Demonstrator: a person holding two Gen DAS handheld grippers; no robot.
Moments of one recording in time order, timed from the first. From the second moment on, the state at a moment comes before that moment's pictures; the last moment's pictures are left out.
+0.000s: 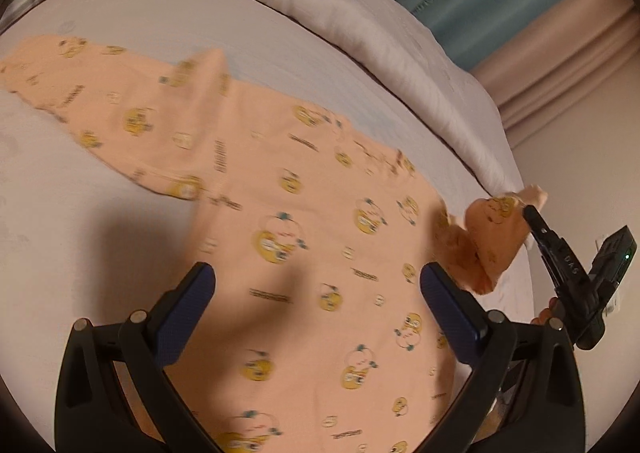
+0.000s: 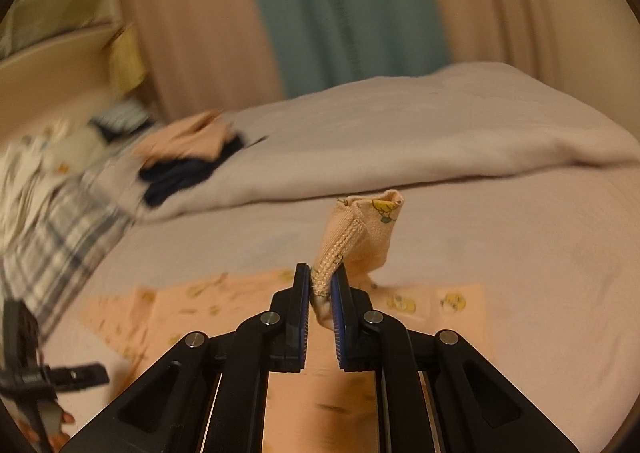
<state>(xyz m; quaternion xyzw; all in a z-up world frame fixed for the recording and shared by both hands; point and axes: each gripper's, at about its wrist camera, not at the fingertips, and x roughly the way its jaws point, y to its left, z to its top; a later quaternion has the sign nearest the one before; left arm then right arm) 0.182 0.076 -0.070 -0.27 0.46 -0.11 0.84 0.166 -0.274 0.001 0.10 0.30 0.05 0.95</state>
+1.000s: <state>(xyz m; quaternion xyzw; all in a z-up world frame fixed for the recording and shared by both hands) 0.196 0.102 -0.094 -0.39 0.48 -0.14 0.78 0.155 -0.253 -0.055 0.07 0.40 0.12 0.91</state>
